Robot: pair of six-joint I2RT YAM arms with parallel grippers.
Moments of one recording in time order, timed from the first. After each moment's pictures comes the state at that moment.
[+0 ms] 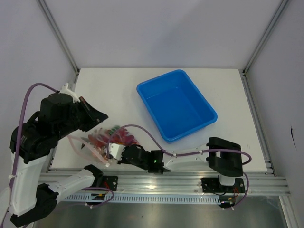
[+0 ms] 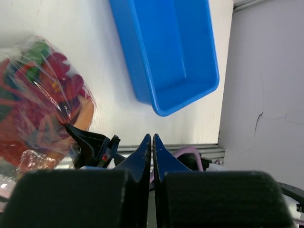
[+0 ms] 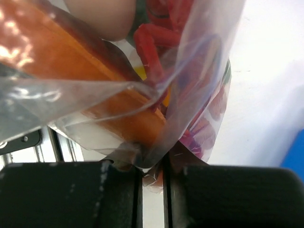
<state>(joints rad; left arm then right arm) -0.55 0.94 1.70 -1.37 -0.11 -0.95 1.47 1.82 1.12 0.29 0.36 -0.29</state>
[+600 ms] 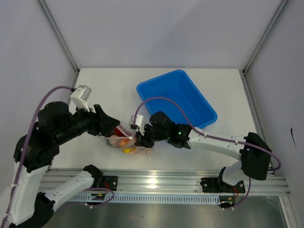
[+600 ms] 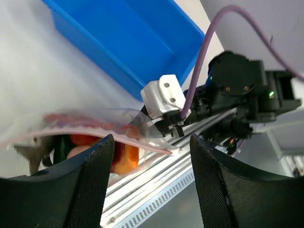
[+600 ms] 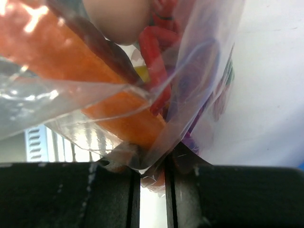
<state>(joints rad) -0.55 0.79 1.53 -1.14 0.12 -0.49 1.12 1.51 1.08 -0.07 -0.29 -0.08</state>
